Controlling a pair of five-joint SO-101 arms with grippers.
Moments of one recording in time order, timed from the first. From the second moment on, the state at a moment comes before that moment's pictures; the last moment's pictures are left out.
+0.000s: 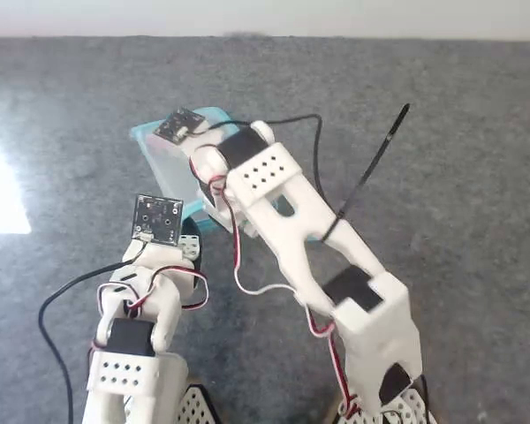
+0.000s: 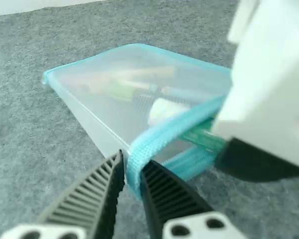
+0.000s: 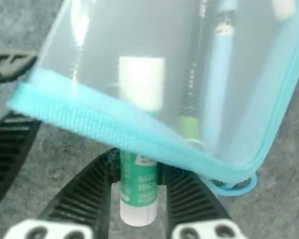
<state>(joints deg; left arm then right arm) 0.4 -82.7 88.0 42.3 0.8 -42.8 28.1 -33.3 94.1 13.2</state>
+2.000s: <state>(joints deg) -1.3 -82.7 81.5 45.4 0.5 -30.8 -13.7 4.6 79.2 15.6</state>
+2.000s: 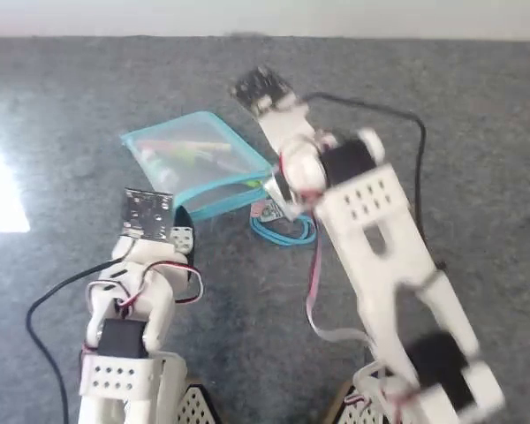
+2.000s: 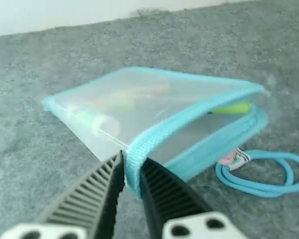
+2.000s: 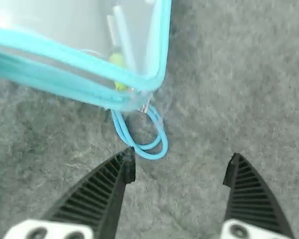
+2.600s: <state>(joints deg) -9.8 -82.8 71.1 48.7 0.5 -38.9 -50.3 63.5 38.6 15.9</state>
